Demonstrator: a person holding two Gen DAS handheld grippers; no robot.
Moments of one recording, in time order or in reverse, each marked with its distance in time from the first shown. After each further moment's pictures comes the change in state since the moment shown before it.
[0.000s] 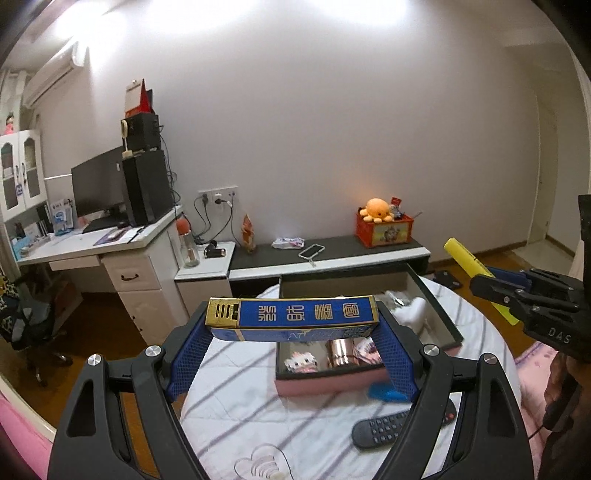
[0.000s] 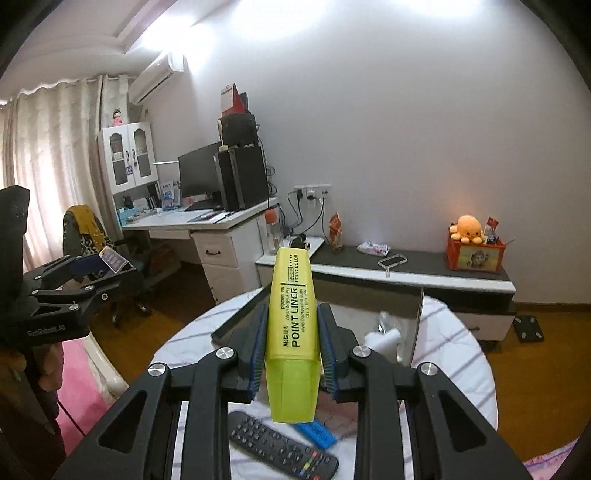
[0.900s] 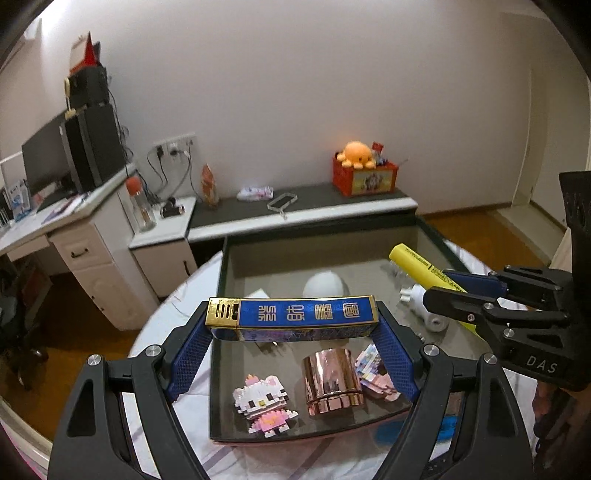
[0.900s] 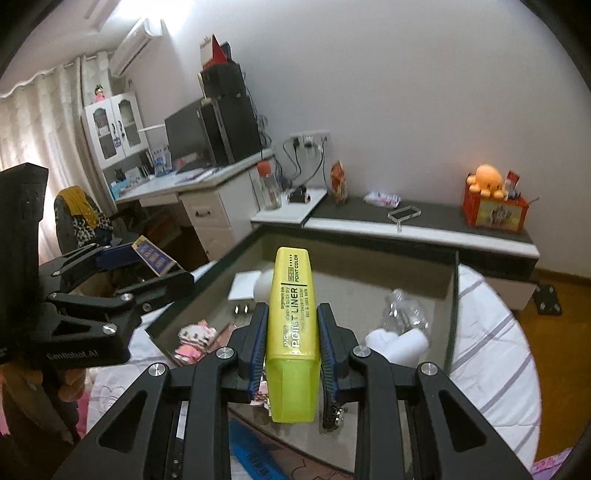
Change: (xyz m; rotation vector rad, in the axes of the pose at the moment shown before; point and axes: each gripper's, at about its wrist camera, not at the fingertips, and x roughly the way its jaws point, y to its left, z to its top) left arm 0.174 -0.036 -0.021 0.041 0.228 -0.113; right arm 0.128 -0.056 -0.025 0.066 0.217 0.040
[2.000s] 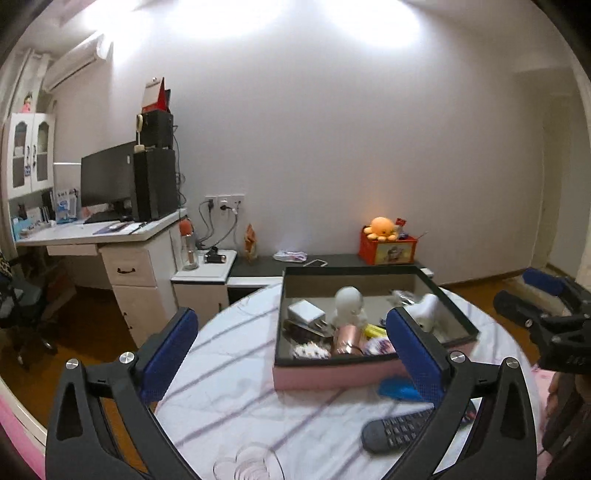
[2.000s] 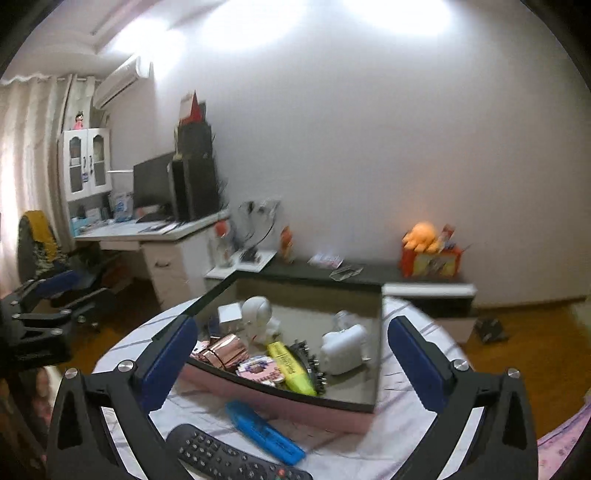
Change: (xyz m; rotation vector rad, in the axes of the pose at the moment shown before) left arm -0.157 0.029 -0.084 -0.111 -0.323 0.096; right arm -0.121 0.068 -0.047 -0.056 -0.318 -0.279
